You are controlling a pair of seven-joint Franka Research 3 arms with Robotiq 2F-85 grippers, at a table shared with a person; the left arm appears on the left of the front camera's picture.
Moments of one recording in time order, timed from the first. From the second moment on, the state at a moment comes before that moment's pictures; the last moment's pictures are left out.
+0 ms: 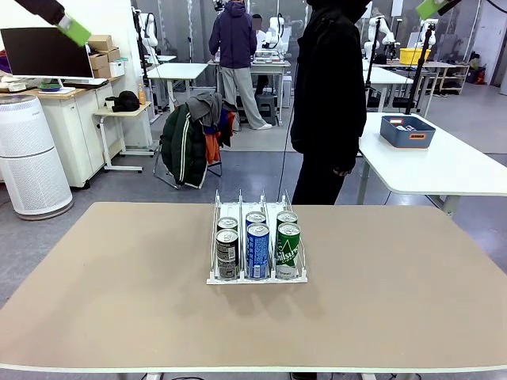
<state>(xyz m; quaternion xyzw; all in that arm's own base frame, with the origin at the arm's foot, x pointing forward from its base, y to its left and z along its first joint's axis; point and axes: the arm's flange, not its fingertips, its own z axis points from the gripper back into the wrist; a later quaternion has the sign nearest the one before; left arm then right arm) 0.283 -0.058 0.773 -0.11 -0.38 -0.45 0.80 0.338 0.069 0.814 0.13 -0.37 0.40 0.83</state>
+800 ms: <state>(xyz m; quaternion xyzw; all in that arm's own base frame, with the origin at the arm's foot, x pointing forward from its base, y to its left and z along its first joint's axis) 0.270 -0.061 0.761 -0.12 -0.35 -0.46 0.81 0.325 0.011 0.772 0.15 -0.34 0.38 0.85</state>
